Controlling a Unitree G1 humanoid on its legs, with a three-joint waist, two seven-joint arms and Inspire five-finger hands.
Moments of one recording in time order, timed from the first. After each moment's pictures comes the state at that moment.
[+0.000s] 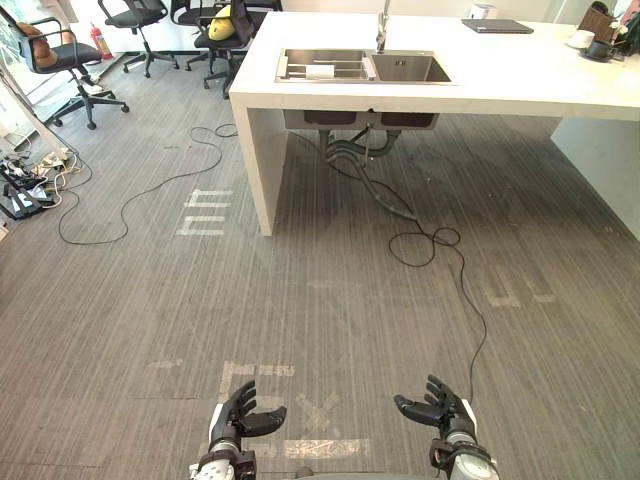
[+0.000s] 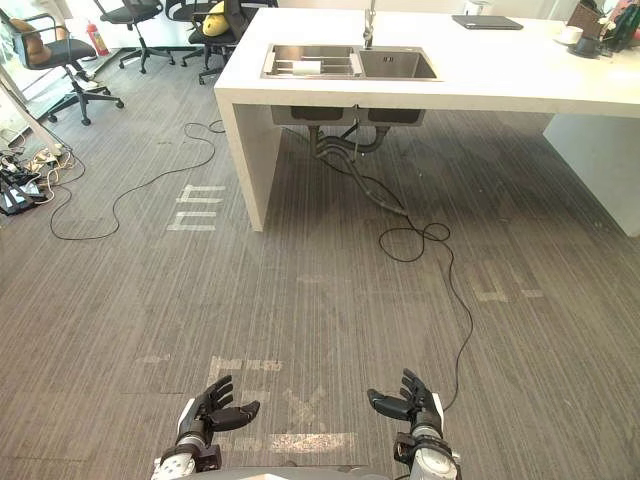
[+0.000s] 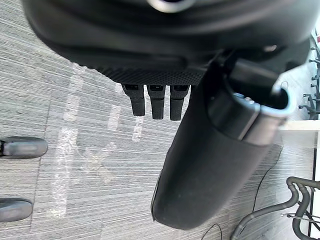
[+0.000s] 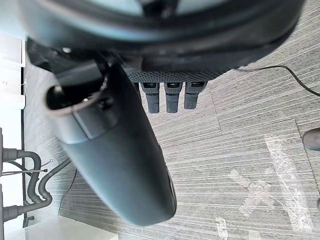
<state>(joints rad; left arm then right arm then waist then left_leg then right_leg) 0.21 0.09 -0.03 0.75 -0.19 -0.15 0.09 0.17 -0.04 -0.18 0.74 0.10 -0.10 -0.06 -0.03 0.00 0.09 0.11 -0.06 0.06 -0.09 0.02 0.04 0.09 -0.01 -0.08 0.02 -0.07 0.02</state>
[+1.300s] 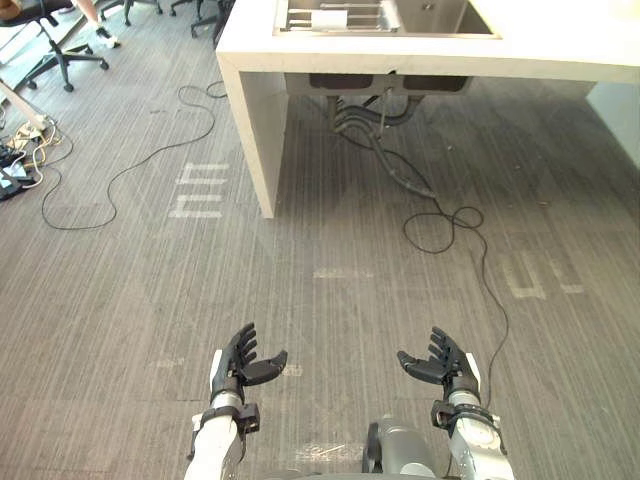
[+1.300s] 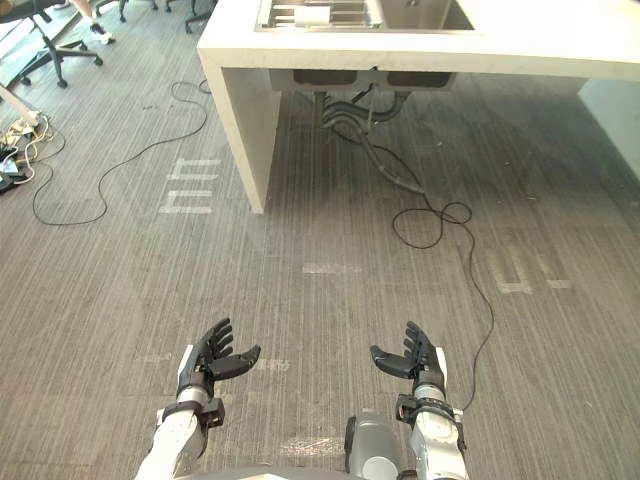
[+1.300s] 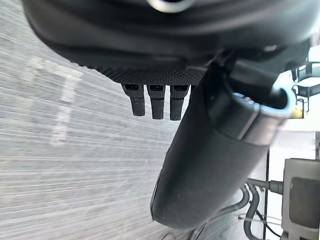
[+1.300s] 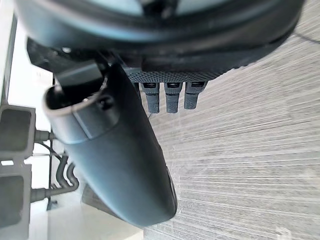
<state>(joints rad) 0.14 0.09 -0.04 0.46 -0.20 -0.16 0.15 0.10 -0.09 -0.14 0.53 0.09 -0.11 -0.09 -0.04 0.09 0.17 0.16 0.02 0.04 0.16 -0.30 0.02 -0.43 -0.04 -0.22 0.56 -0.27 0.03</state>
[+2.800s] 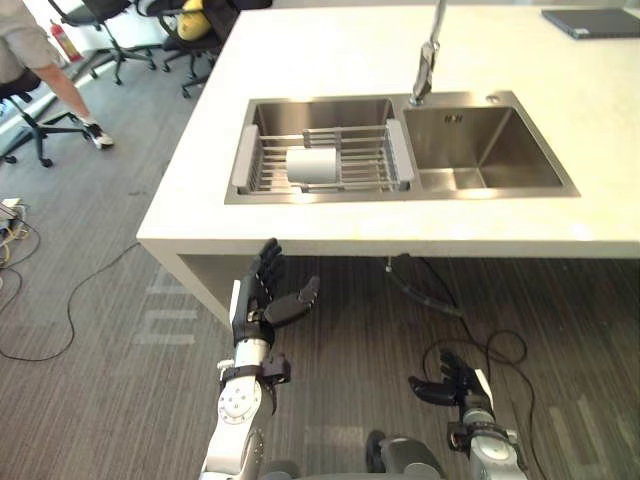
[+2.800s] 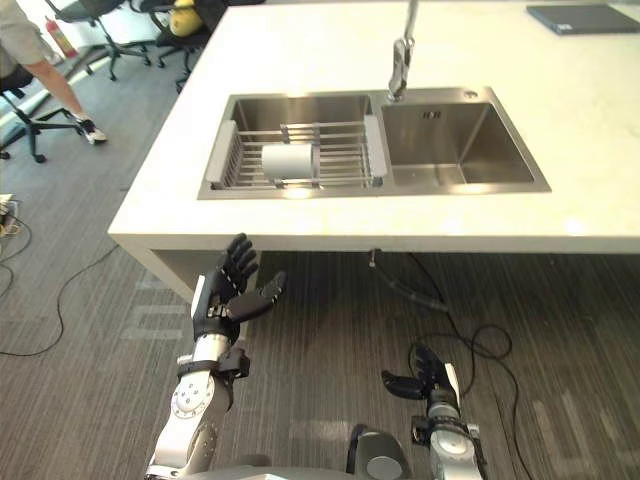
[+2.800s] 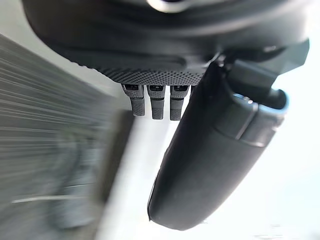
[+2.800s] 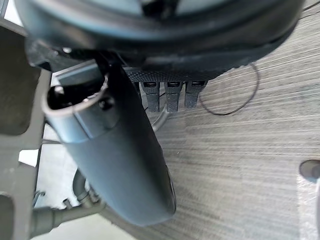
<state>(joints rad) 0.18 -0.03 -0.17 -0.13 -0.21 -0.23 0.20 0.21 -0.16 -0.07 0.59 0.05 -0.12 -0.09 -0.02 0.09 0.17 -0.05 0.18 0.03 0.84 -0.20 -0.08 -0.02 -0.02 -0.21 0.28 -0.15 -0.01</state>
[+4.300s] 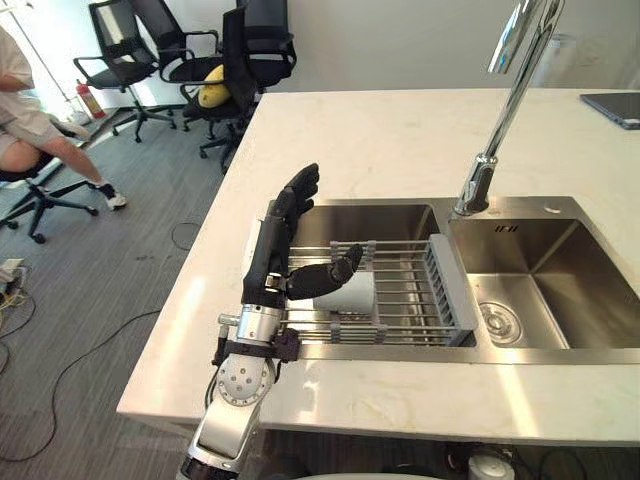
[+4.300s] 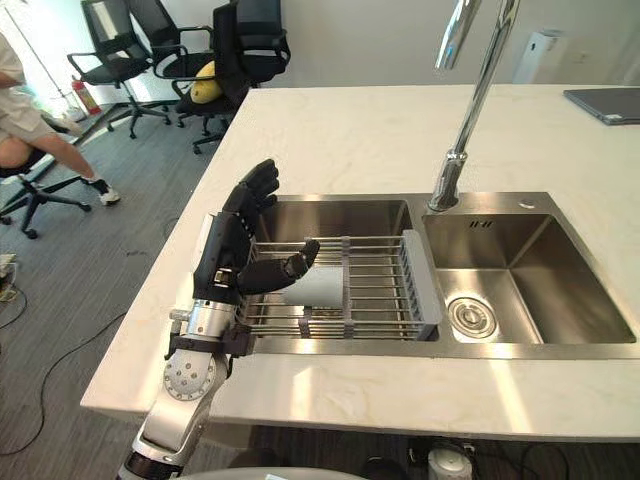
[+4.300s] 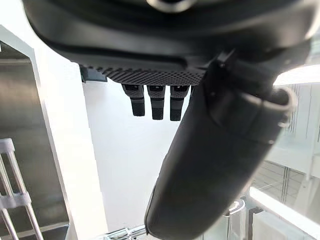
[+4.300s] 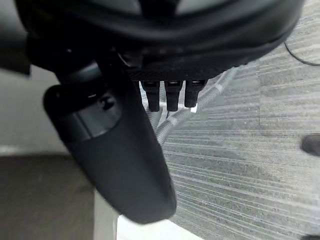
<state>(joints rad) 0.06 0.16 -0.27 -0.27 0.05 -0.26 0.17 0.20 -0.15 -0.05 0.68 0.05 -0.12 -0.04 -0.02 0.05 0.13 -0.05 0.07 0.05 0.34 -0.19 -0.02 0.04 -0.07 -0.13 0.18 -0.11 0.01</state>
